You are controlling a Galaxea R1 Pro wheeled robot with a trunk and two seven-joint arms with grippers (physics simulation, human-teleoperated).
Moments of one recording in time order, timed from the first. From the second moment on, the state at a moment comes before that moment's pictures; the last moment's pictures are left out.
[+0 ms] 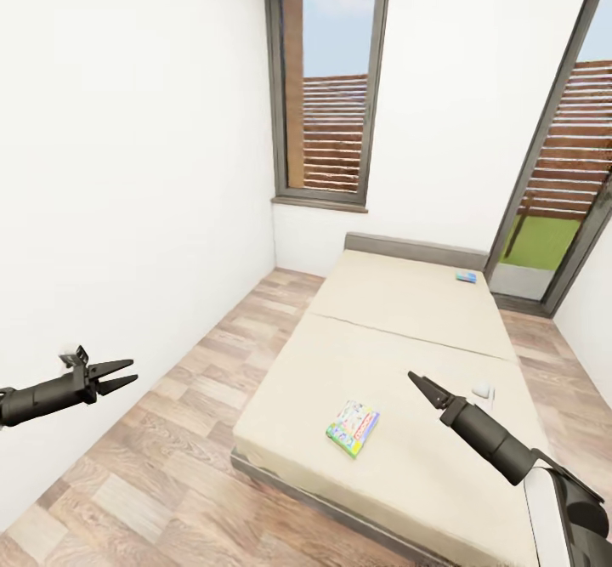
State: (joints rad) left arm -0.85 0.60 0.08 -0.33 0.28 0.68 -1.57; right arm -0.23 0.06 -0.49 -1.53 -0.38 0.65 0.95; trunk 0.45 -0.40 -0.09
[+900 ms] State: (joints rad) left arm -0.85 0.59 0.08 -0.33 0.28 0.68 -1.57; right arm -0.23 0.06 -0.49 -1.52 -0.38 0.65 0.95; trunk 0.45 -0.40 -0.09
